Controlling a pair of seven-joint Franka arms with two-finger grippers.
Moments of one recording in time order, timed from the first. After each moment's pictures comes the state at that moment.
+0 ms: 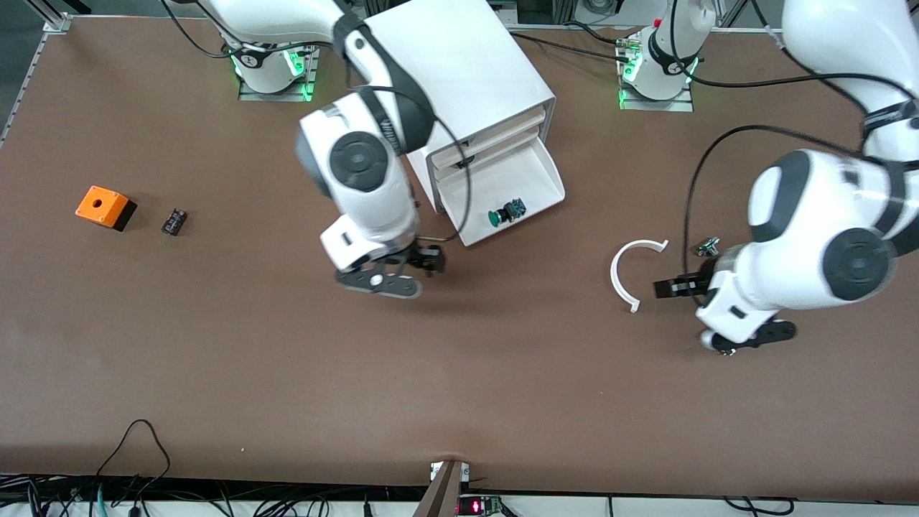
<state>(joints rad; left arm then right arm) -0.09 0.60 -0.15 -1.22 0.01 1.63 -0.48 0.68 0.69 -0.20 -1.09 0.09 1.82 0.62</state>
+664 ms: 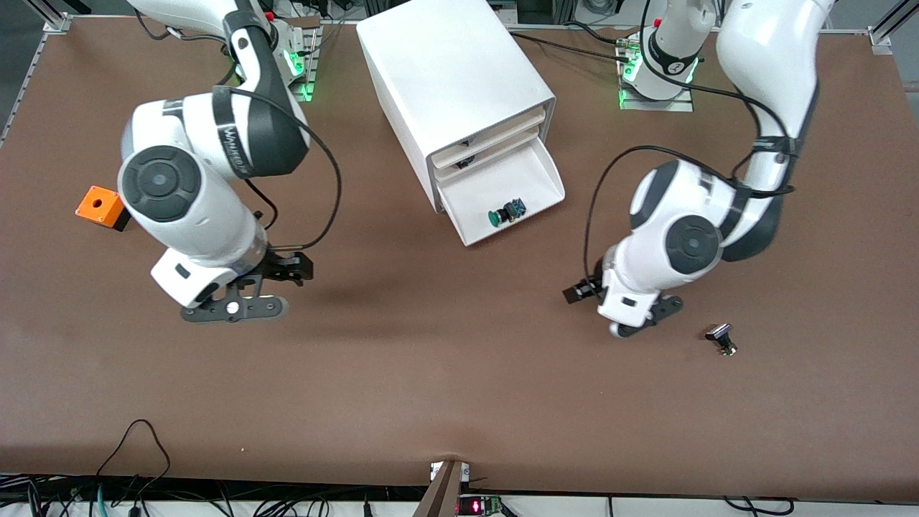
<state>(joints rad) -0.15 0.58 -0.30 -1.54 0.04 2.03 -0.92 0.60 0.58 -0.39 -1.11 0.09 1.65 0.18</state>
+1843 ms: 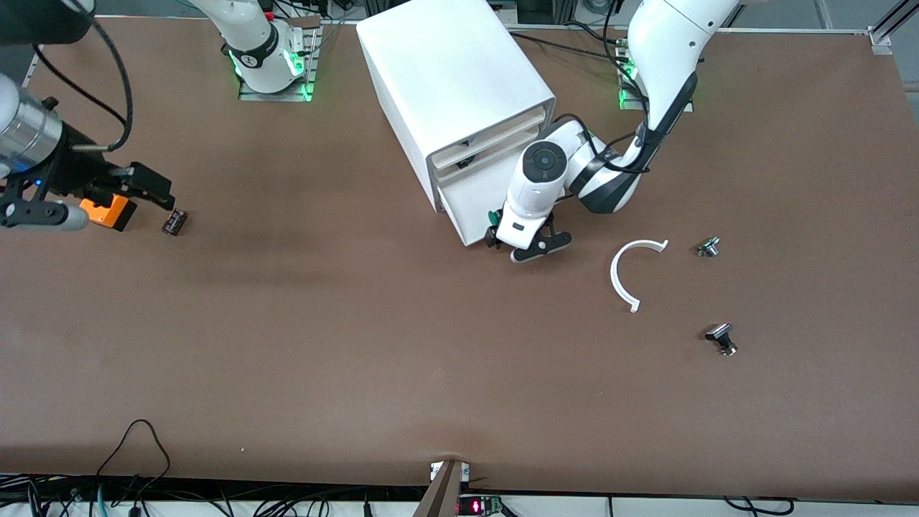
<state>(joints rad) -0.34 0.55 -0.36 -1.92 0.20 2.45 -1.18 0.07 0.10 0.06 -1.50 0.00 1.59 0.17</state>
